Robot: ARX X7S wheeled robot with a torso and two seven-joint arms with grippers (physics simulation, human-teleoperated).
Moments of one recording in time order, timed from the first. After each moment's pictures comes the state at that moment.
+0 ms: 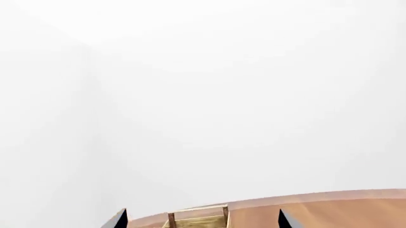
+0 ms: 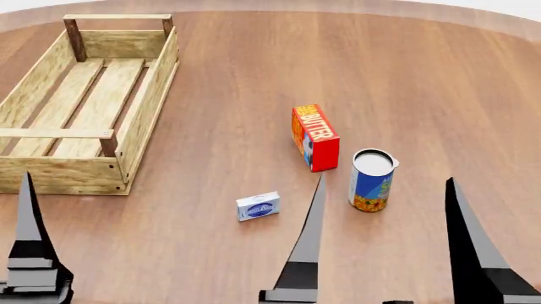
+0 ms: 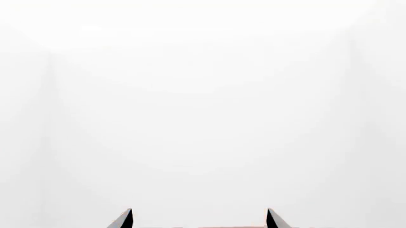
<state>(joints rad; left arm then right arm) -0.07 -0.09 0.11 0.94 0.19 -0.59 -0.11 0.17 0.53 -0.39 -0.99 0.40 0.35 0.73</state>
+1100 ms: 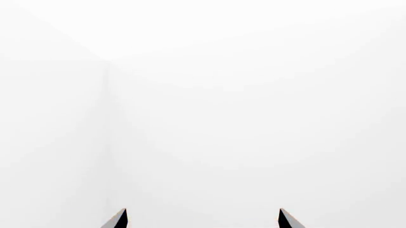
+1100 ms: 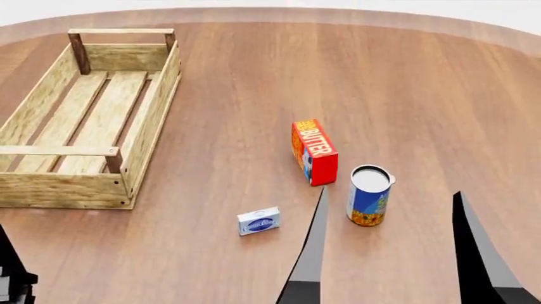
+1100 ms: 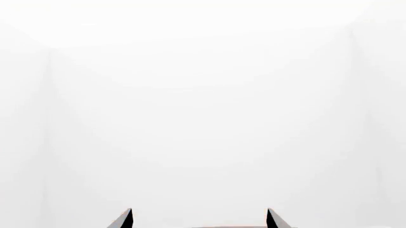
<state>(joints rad) -0.03 0.00 0.03 1.05 0.23 -0.56 -0.04 0.38 0.84 -0.72 -1.03 0.54 0.21 1.12</state>
